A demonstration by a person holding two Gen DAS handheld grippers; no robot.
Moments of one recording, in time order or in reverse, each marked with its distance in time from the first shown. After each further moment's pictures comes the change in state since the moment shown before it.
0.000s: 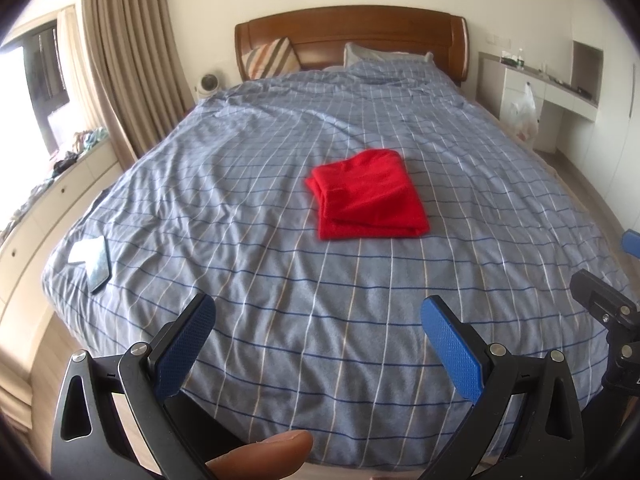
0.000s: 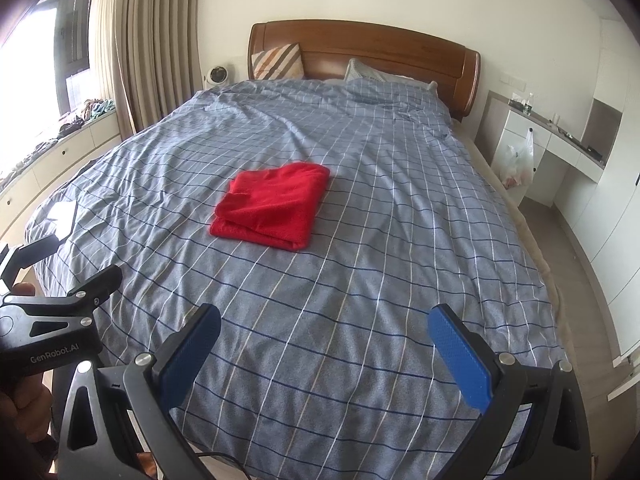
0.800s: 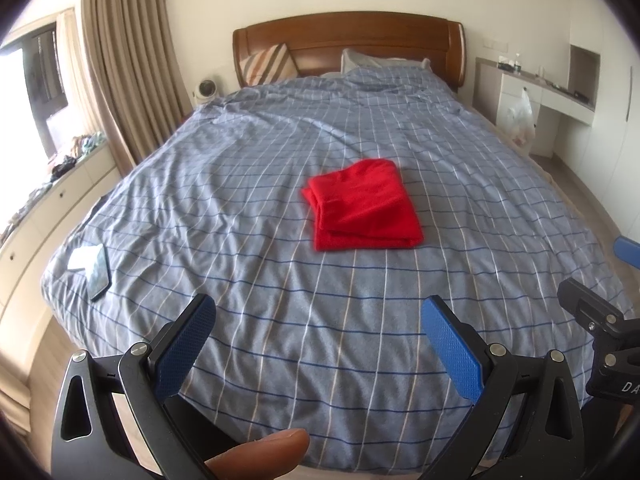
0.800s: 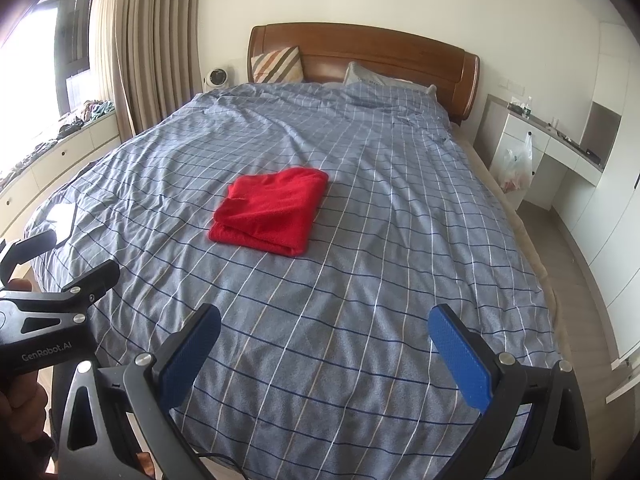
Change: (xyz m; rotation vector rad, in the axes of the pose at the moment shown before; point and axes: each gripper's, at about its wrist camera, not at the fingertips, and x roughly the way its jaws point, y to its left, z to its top) left arm -0.009 -0.003 0.010 0.000 -0.023 -0.009; right arm -0.002 -0.002 0.005 0.002 -0.003 0.009
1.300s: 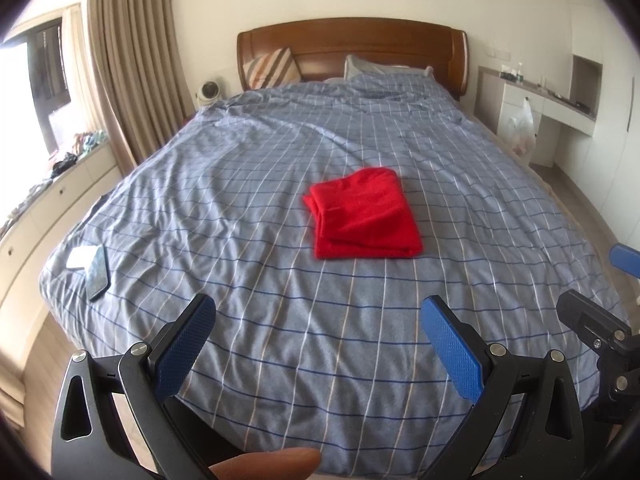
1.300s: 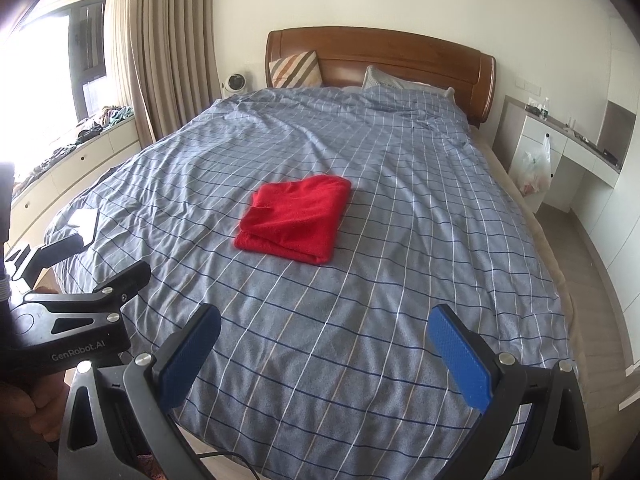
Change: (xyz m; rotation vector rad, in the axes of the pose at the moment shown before) left arm -0.003 0.005 0.005 -0.020 -0.014 -0.007; right arm -0.011 0.009 0.011 -0.005 -0.016 0.071
